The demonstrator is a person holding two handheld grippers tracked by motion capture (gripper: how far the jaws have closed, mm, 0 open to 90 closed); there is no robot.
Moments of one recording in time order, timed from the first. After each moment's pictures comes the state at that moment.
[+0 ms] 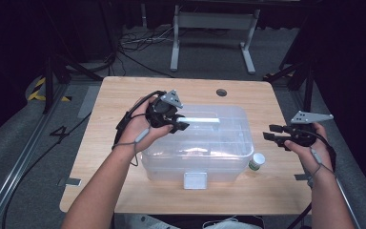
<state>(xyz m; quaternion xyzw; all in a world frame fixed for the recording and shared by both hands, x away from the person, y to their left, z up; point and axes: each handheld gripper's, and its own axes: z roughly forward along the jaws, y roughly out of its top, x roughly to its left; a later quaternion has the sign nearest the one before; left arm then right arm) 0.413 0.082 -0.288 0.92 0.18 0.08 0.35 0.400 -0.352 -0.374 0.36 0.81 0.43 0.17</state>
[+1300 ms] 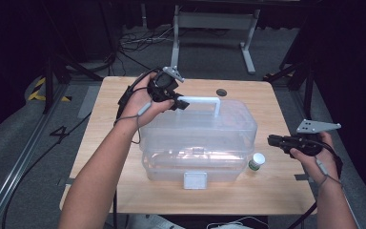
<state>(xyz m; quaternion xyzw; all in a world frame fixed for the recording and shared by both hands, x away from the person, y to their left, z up) 0.459 0.081 -0.255 0.91 0.20 0.08 0.35 0.373 -0.357 -0.374 0.34 0.82 0.44 0.15</state>
